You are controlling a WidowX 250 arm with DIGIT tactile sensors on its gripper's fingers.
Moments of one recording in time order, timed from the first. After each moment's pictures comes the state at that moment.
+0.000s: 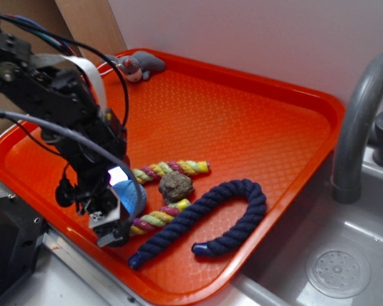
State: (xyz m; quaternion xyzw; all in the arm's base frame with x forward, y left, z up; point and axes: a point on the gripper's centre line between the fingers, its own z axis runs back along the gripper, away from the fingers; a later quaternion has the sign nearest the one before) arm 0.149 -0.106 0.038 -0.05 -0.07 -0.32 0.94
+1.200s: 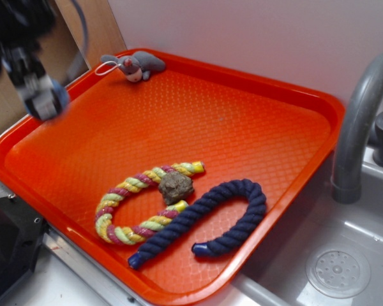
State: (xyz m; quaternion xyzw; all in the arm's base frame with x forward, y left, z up) arm 0.158 -0.004 0.163 0.00 0.00 -0.06 1.00
